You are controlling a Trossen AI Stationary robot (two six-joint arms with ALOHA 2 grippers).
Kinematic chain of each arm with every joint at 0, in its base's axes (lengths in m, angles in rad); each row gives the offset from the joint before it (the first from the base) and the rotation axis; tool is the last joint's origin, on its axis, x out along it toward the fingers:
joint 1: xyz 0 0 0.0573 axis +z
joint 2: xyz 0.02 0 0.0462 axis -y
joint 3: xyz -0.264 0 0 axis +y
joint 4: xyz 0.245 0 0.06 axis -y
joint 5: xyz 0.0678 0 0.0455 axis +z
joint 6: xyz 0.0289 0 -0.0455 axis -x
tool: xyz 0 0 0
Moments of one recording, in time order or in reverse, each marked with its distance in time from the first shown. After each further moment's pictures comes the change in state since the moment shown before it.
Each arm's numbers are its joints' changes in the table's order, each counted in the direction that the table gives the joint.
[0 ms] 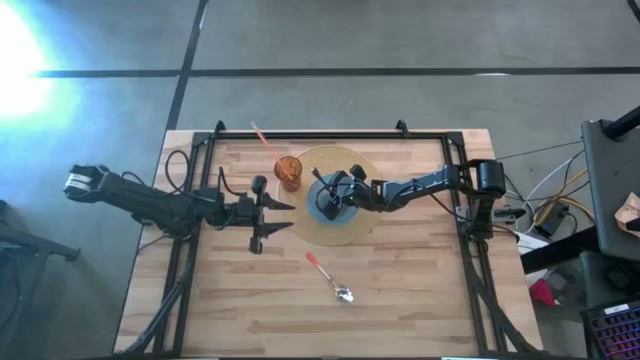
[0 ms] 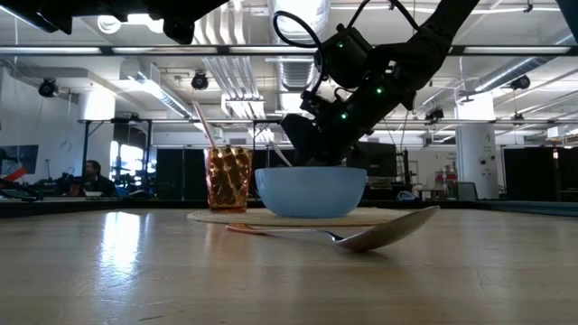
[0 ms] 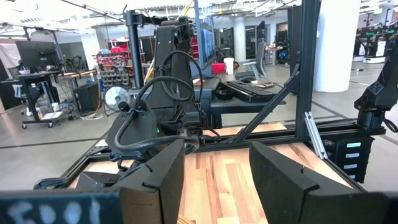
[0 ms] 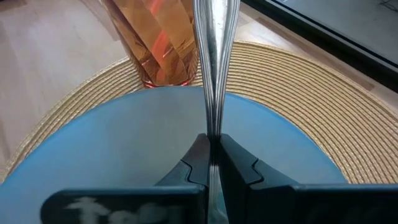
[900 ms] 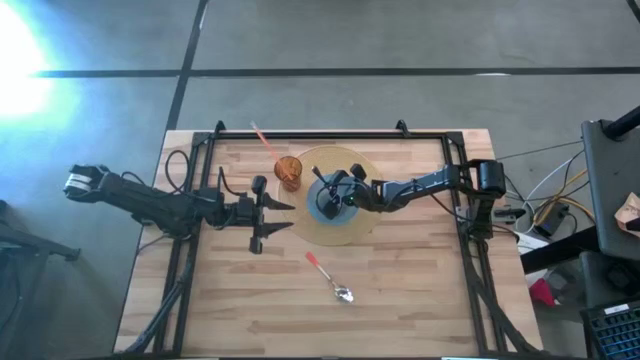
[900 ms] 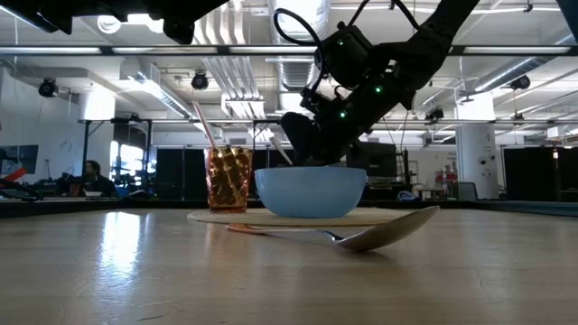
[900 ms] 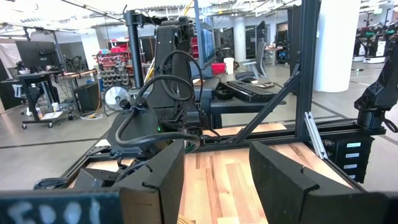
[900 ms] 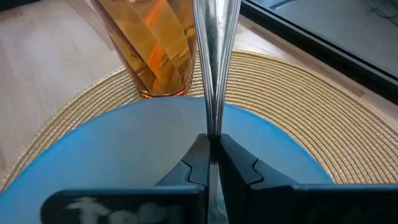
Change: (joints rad) left arm 0.000 0.000 0.000 0.000 0.000 0.000; right arm 0.003 0.001 0.000 0.022 -0.034 0.000
